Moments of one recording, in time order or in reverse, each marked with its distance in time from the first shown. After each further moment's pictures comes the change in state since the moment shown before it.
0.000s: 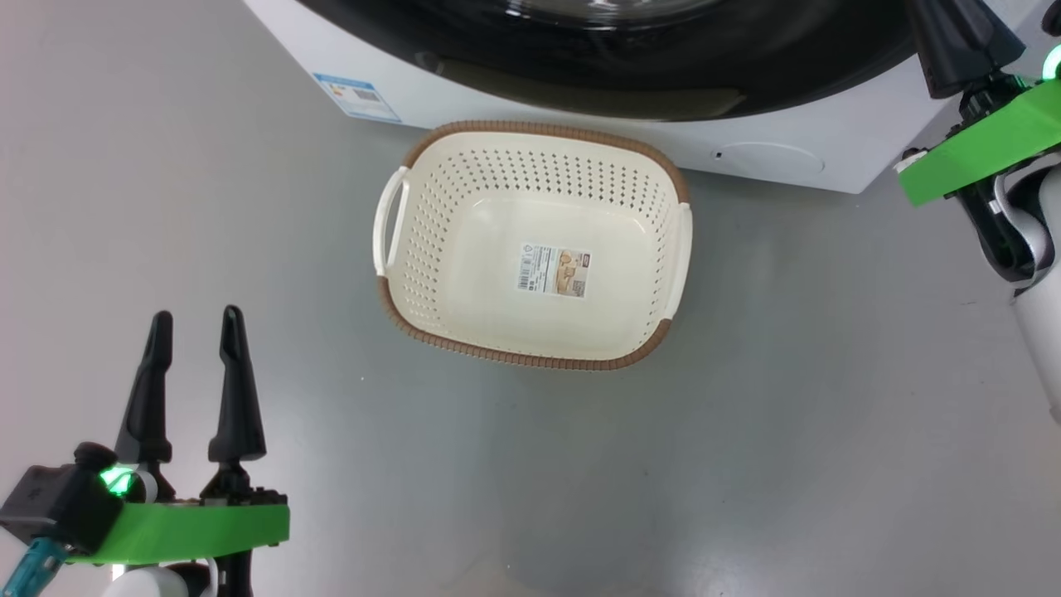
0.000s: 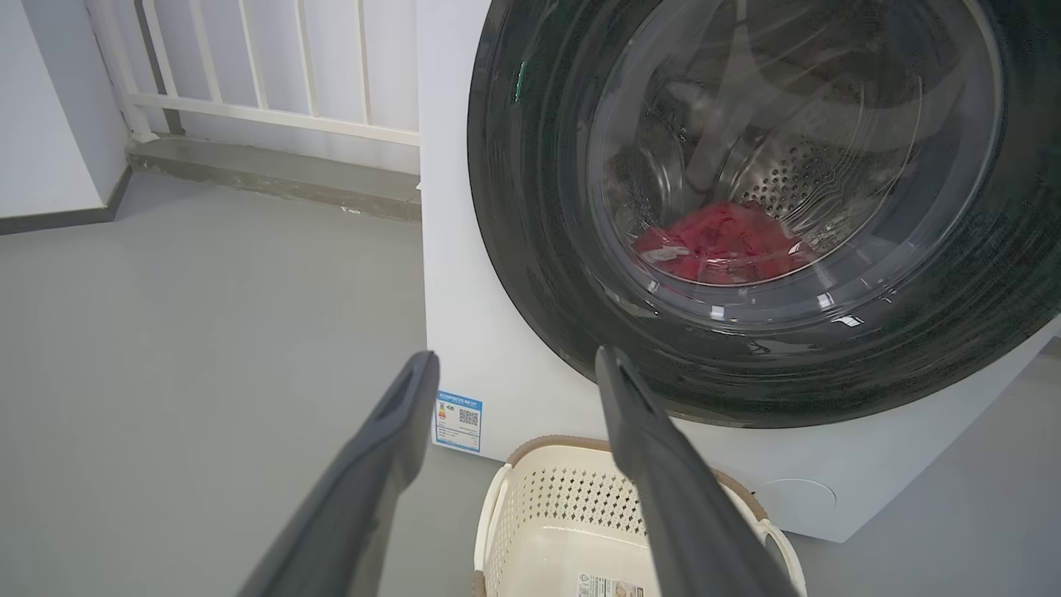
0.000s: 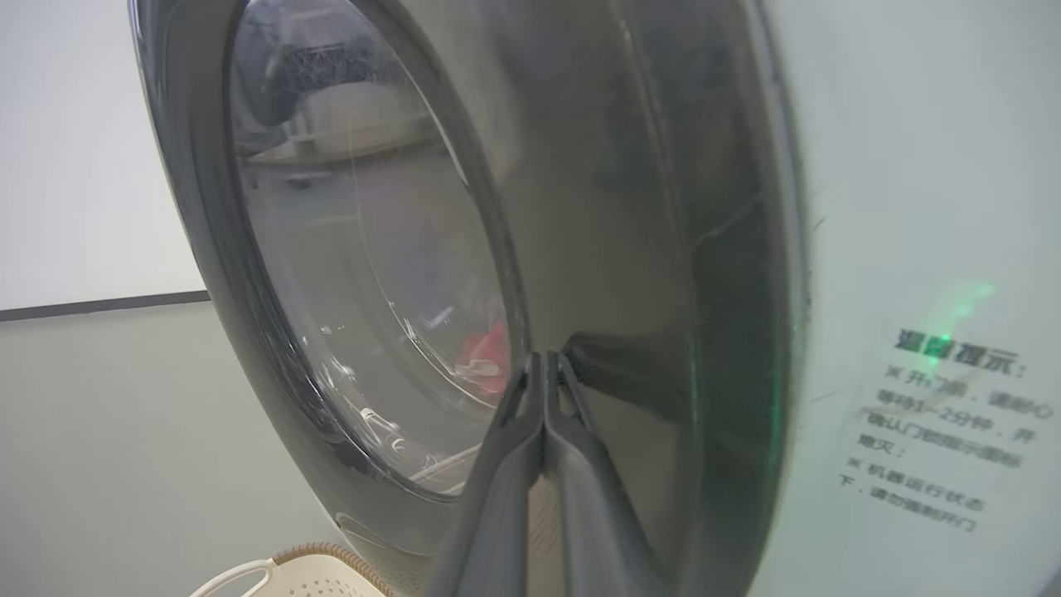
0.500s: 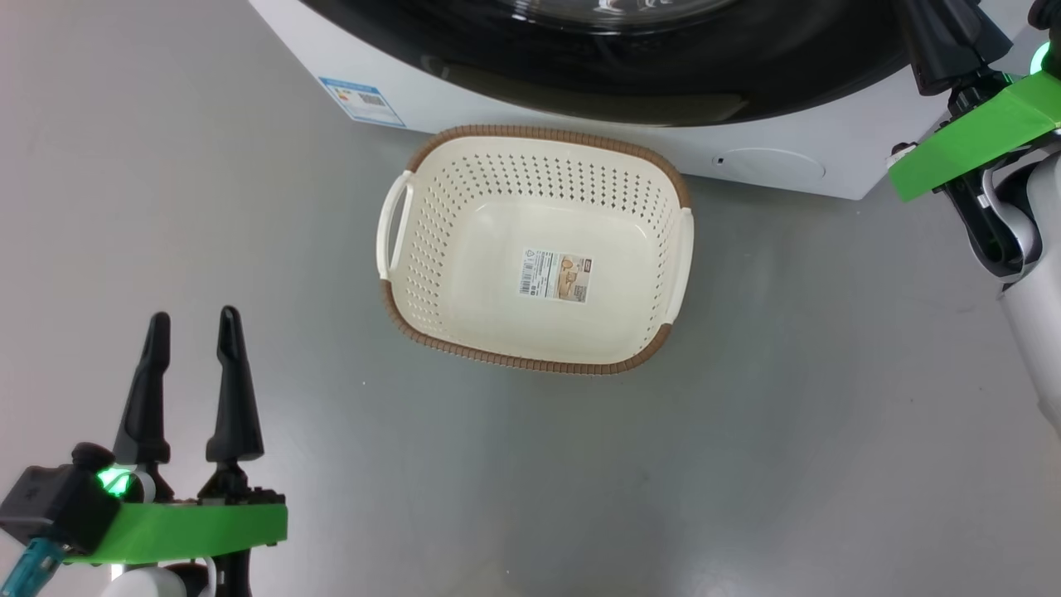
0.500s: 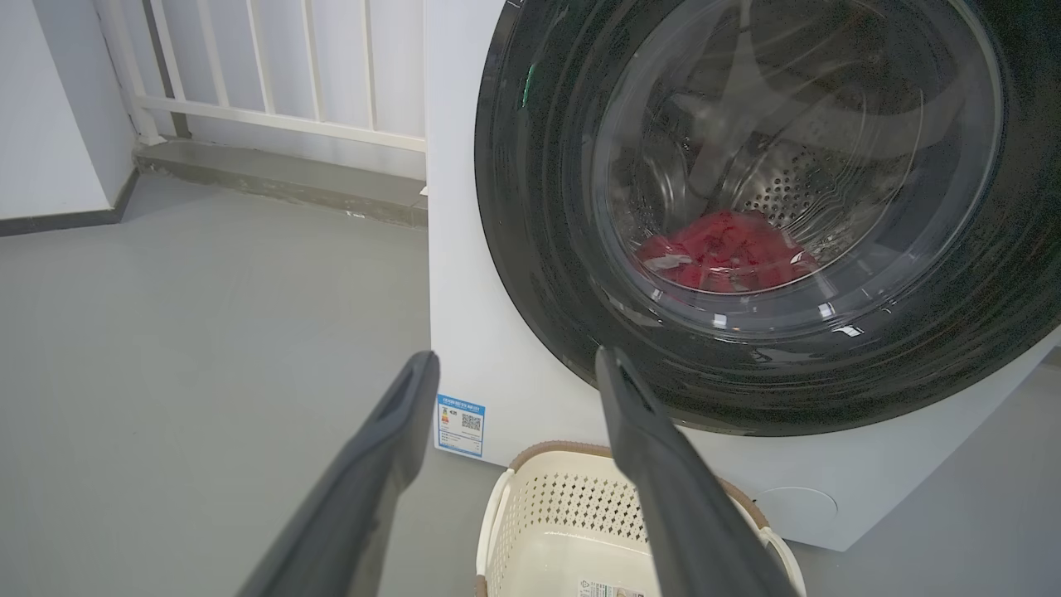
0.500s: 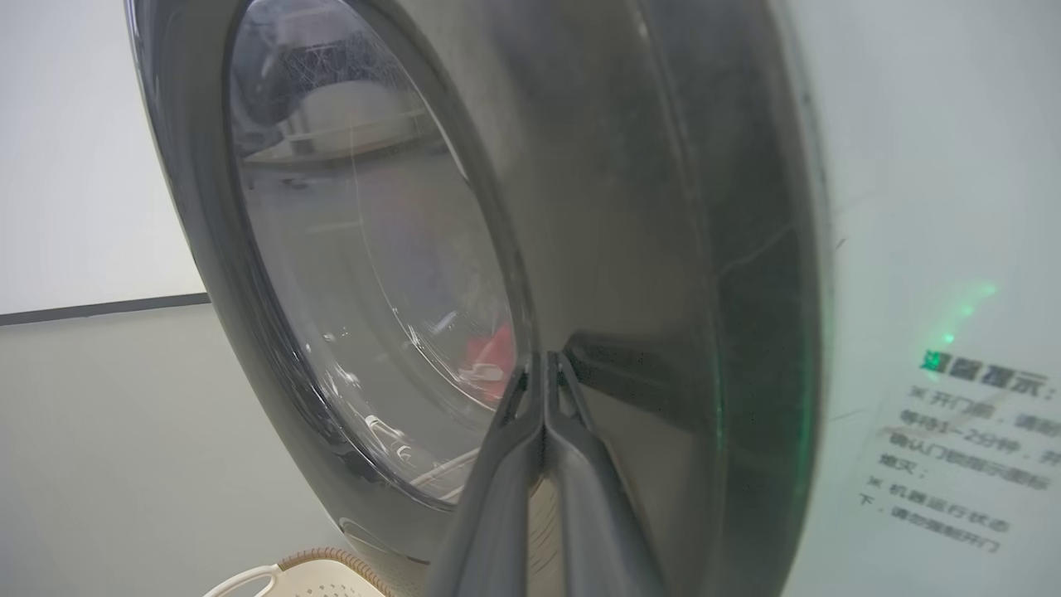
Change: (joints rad) left arm -0.001 0.000 0.003 0.005 -0.006 0.000 0.000; right arm -0.027 0.021 0.005 0.045 -0.001 0.007 0.000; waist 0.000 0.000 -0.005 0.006
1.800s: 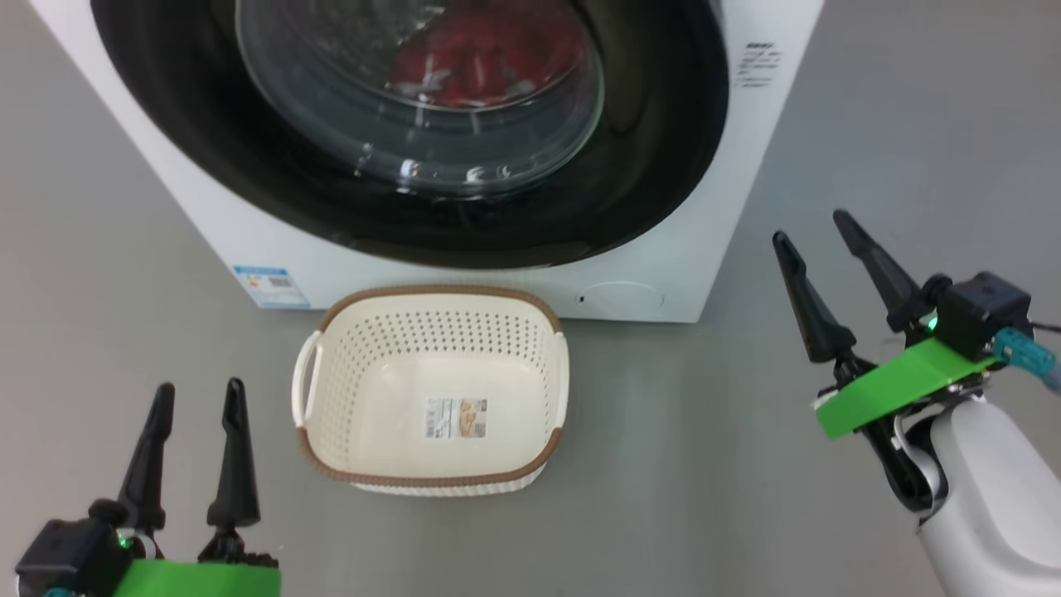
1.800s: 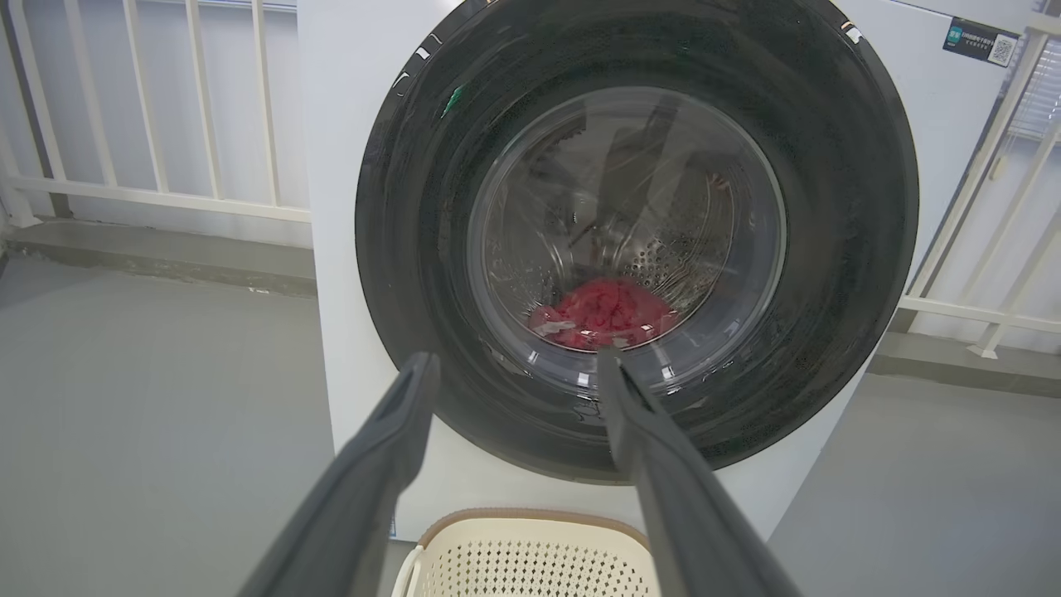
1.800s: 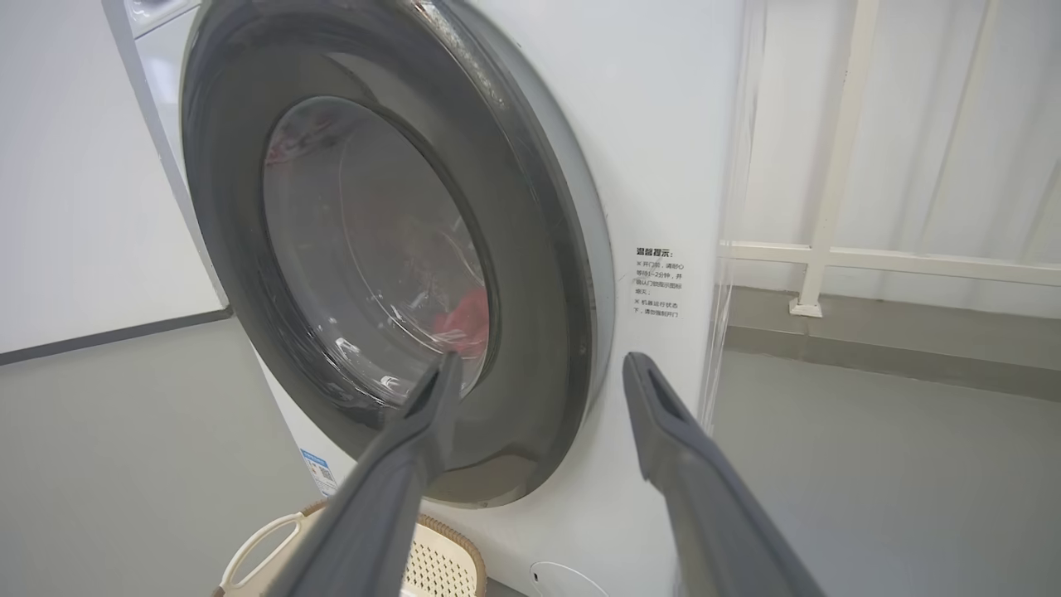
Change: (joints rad) left arm 0.103 0.032 0.009 0.024 0.061 0.000 0.000; right arm 0.491 0.135 -0.124 -0.176 -0.041 -0.005 0.000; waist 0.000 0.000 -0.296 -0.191
